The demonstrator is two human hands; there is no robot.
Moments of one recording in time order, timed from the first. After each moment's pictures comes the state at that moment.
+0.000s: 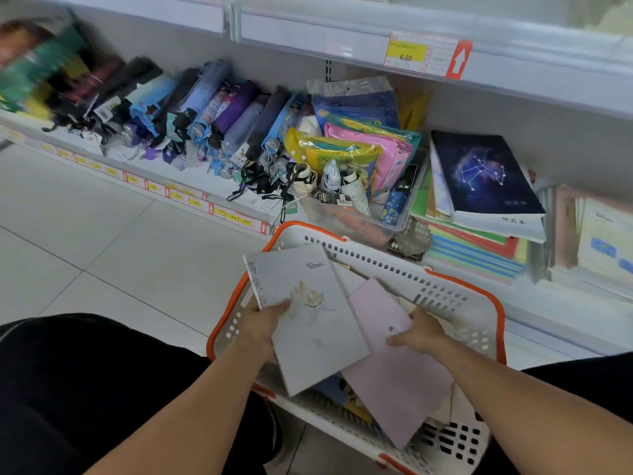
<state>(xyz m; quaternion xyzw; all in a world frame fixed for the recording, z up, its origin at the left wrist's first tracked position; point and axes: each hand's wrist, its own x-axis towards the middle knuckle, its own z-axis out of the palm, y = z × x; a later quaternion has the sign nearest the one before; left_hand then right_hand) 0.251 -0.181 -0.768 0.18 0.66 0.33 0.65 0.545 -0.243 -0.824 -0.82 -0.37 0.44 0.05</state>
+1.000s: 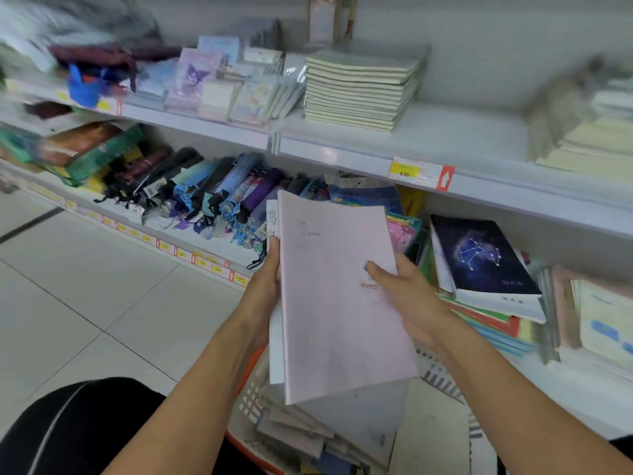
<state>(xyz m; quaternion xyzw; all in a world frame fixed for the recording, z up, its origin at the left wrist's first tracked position) 0.256 -0.136 -0.559 0.40 0.47 0.39 0.68 0.466 -0.156 -0.589 -0.55 -0.32 0.54 0.55</state>
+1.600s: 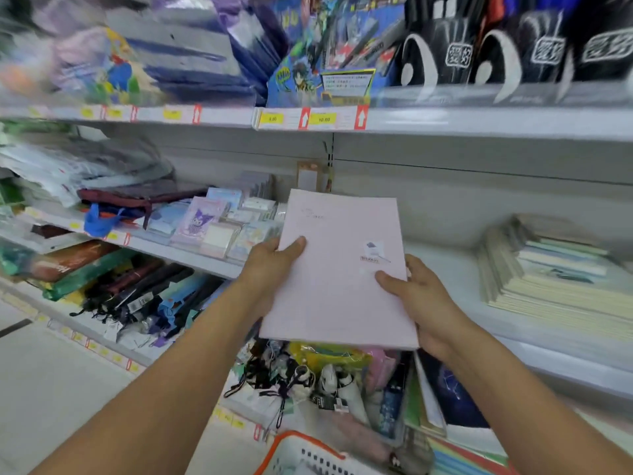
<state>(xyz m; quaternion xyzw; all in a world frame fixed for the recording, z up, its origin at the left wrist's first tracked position) 0.295 -0.023 -0.378 0.53 0.44 0.48 0.54 0.491 -0.114 -0.392 -0.50 -0.43 0.43 0.62</state>
